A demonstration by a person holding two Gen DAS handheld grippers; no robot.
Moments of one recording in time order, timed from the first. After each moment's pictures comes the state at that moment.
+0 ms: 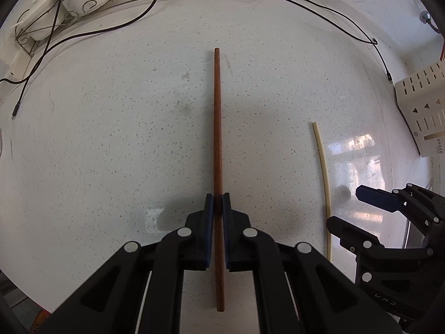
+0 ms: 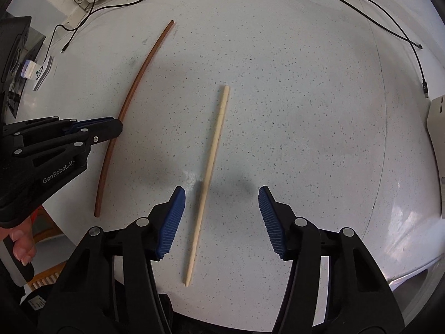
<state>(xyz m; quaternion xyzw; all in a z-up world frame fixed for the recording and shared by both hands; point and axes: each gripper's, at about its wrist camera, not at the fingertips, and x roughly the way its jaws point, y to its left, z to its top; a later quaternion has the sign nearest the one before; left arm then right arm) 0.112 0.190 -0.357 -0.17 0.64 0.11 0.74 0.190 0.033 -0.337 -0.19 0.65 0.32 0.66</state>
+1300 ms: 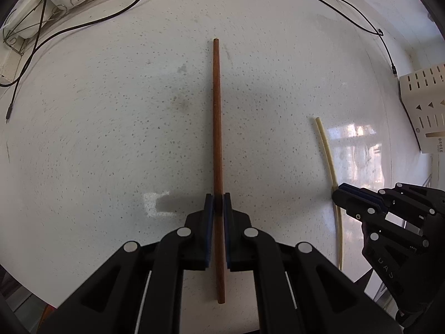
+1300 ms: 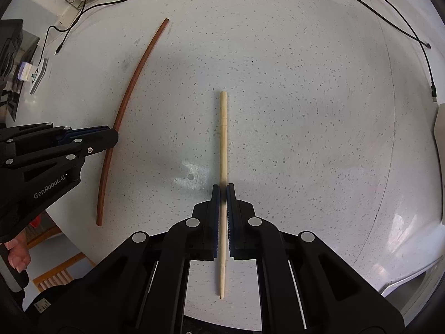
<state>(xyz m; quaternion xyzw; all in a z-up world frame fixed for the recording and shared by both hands) 0.136 0.196 -0.362 -0.17 0.69 0.09 0.70 0.202 0.054 -0.341 -0.18 0.67 0.32 0.64</state>
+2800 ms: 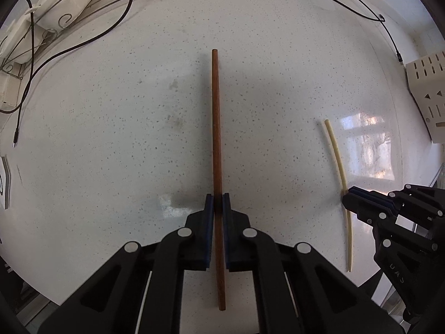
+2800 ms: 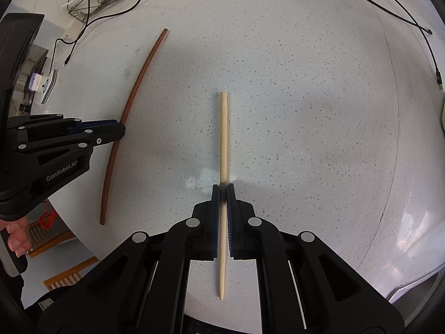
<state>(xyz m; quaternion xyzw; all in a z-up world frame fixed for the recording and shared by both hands) 0.178 0.172 -0.361 -0.12 0.70 0.10 0.70 0.212 0.019 -0.342 -0.15 0.67 0.33 0.64</state>
